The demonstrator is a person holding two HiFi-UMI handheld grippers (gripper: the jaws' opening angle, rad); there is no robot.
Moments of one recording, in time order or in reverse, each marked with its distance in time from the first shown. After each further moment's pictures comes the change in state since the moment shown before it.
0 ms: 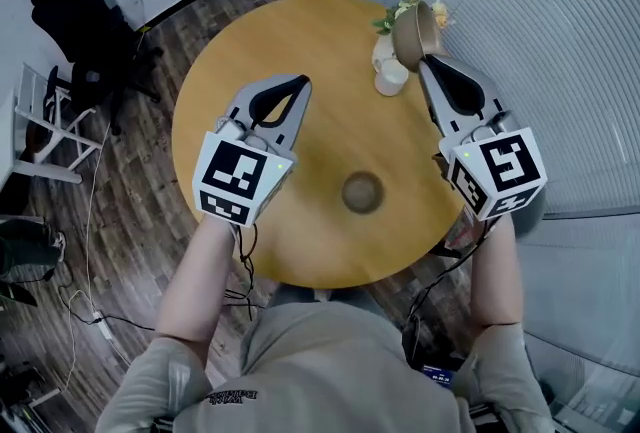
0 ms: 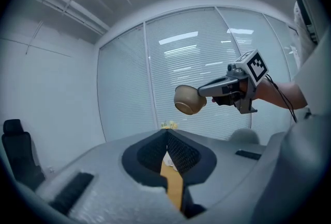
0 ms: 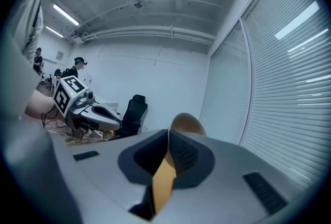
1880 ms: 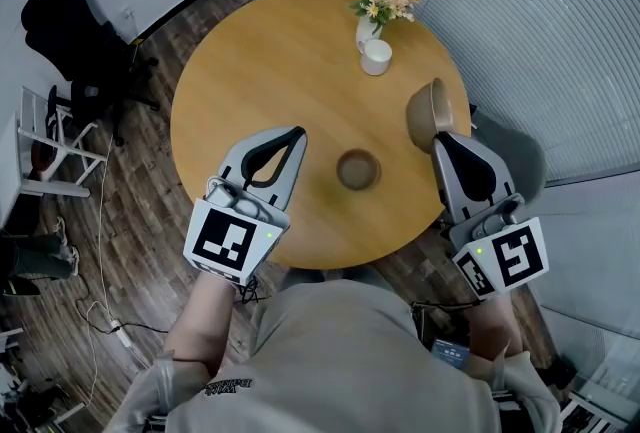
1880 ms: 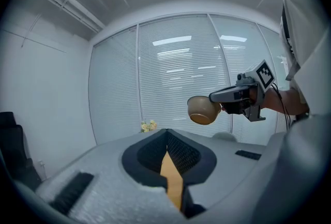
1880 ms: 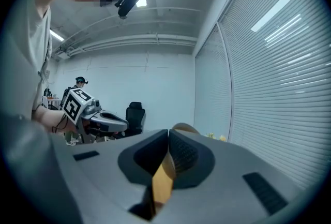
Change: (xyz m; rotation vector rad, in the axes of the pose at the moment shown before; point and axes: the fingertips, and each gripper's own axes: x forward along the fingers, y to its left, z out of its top) left arm -0.078 -0.105 0.017 -0.062 0.000 -0.098; right arm -0.160 0.061 -0.015 0.187 -0.021 -0.077
